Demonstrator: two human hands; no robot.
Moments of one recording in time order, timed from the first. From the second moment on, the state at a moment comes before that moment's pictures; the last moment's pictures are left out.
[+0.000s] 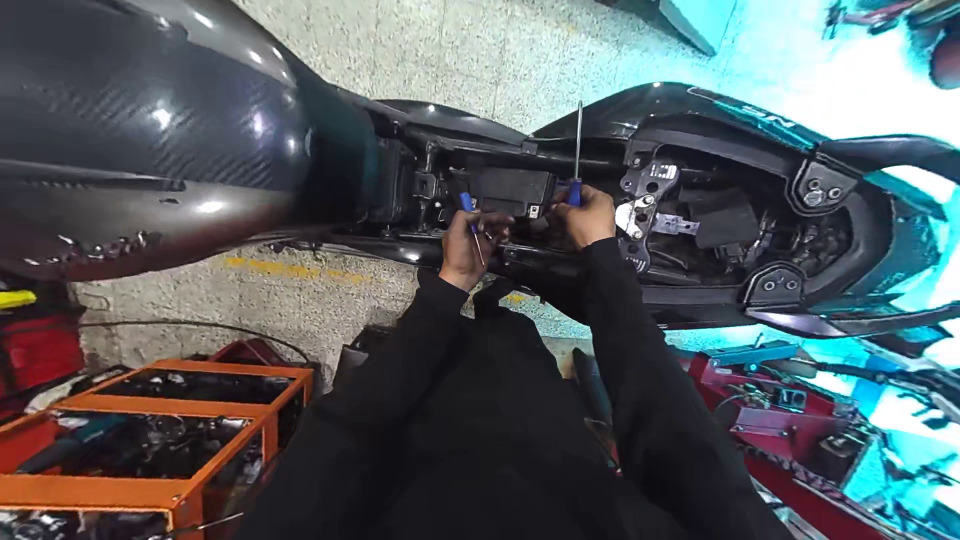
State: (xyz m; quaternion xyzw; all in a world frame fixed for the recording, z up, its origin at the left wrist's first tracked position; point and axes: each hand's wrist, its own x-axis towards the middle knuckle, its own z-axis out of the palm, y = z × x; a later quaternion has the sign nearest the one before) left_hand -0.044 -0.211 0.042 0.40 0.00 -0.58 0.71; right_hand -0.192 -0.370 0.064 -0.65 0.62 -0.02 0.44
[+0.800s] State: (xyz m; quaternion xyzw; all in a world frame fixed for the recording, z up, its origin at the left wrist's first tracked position) left_hand -0.071 -0.195 0.080 0.42 -0.11 -0.64 0.63; right_hand -0.190 -0.256 0.117 -0.73 0.56 0.00 0.39
